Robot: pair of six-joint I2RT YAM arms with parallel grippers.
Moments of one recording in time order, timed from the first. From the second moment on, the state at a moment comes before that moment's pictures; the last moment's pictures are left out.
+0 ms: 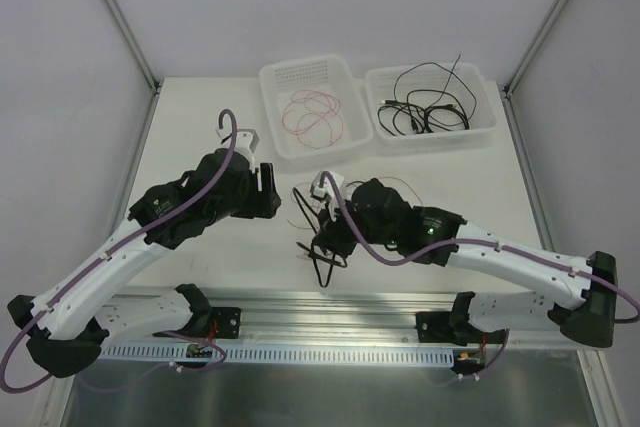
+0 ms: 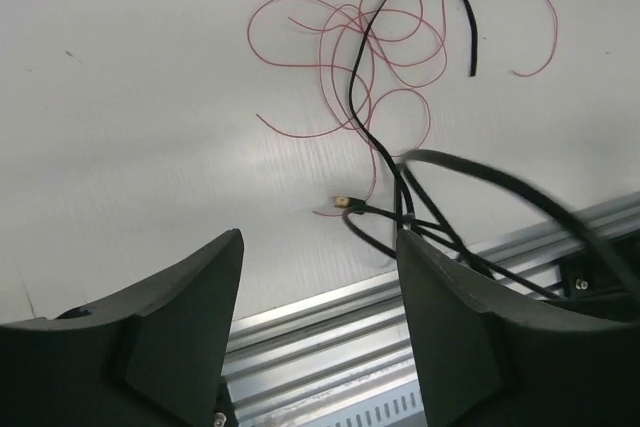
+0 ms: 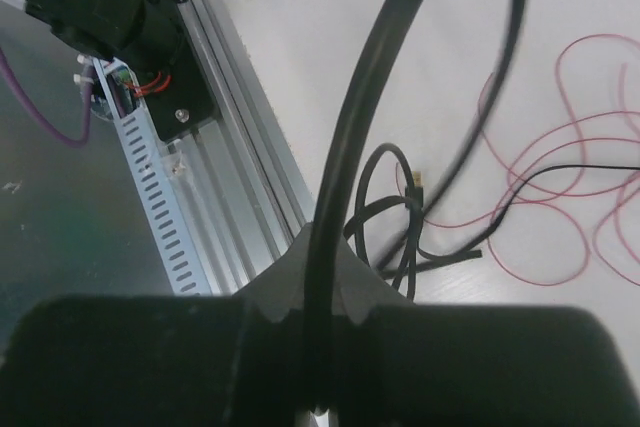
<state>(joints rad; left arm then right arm) -0.81 0.98 1.23 -0.96 -0.25 -0.56 1.17 1.18 0.98 -0.35 -0.12 0.20</state>
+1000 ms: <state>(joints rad) -0.96 0.90 0.69 -0.14 0.13 -0.59 1.12 1.18 1.46 -0.76 0.07 0.37</state>
